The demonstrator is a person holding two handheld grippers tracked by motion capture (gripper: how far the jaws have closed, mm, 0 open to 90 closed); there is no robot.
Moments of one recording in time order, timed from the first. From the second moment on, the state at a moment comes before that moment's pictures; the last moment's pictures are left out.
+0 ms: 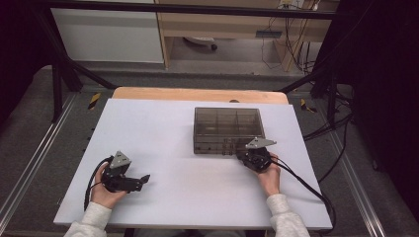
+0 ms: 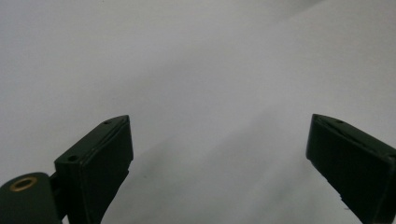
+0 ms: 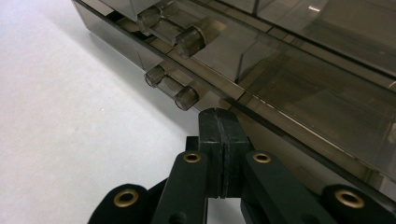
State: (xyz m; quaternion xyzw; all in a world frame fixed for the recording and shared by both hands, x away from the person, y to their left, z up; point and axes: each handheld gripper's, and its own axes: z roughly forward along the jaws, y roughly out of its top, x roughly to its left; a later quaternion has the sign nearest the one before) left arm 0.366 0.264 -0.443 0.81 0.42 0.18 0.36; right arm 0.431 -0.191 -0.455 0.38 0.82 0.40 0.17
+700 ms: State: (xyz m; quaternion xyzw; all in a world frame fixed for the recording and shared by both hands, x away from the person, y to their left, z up) left arm 0.366 0.264 -0.443 0.81 0.42 0.18 0.36; right arm 0.434 -0.191 -0.455 0.38 0.82 0.40 0.17
